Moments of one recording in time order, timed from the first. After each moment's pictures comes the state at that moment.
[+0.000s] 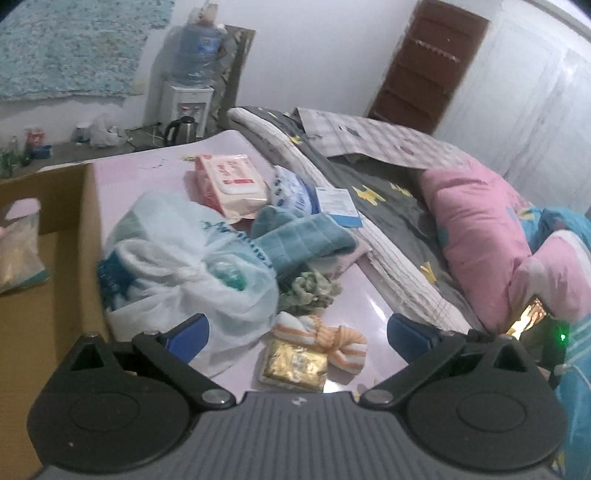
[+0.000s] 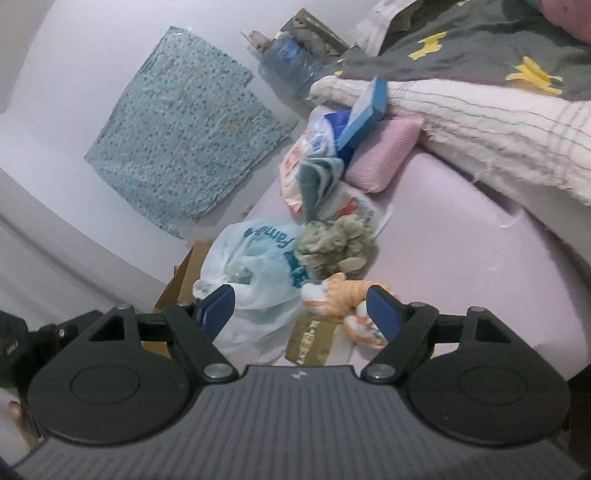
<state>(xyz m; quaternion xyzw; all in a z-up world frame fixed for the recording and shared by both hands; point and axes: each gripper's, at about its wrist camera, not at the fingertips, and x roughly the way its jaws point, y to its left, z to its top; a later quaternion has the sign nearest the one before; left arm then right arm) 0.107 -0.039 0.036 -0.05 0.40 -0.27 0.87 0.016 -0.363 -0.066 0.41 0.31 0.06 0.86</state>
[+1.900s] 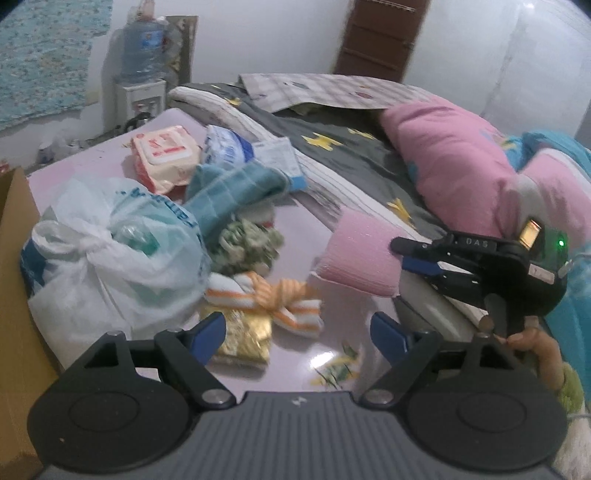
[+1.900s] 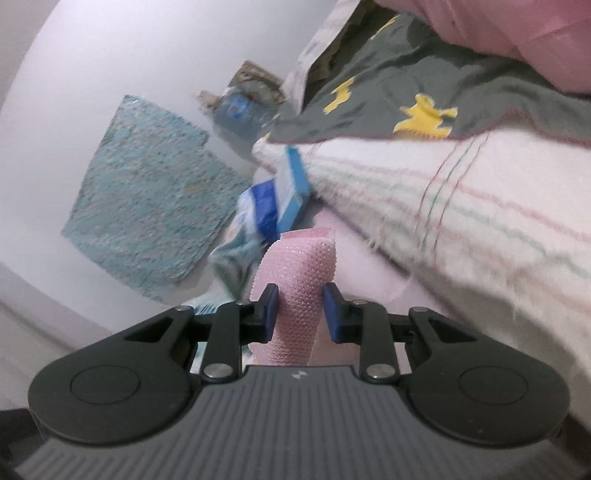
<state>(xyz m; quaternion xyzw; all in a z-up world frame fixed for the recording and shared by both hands) 0.062 -0.115 -0.006 0.04 0.41 -0.31 0.86 0.006 -0.445 -0.107 0.47 0.26 -0.02 0.84</state>
